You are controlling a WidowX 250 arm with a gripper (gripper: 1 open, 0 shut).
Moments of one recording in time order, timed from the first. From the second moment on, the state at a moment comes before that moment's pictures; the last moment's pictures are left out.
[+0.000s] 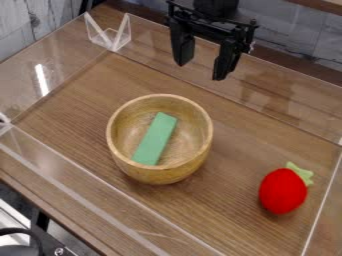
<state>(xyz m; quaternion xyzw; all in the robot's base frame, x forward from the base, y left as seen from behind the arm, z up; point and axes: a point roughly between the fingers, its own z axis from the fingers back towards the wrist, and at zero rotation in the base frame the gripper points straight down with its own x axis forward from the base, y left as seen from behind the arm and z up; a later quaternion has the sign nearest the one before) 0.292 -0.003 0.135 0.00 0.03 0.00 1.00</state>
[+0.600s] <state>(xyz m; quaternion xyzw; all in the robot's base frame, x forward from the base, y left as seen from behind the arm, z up) 0.268 -0.078 0.090 -0.02 0.07 -0.02 1.00</state>
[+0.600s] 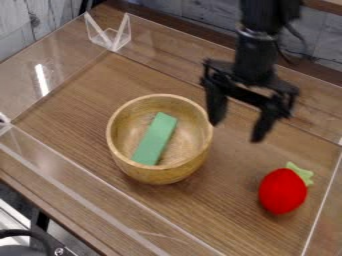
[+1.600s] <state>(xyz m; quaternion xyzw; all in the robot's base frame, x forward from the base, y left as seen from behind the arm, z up) 0.245 -0.144 0.062 -0.01 0.04 -0.08 1.00</state>
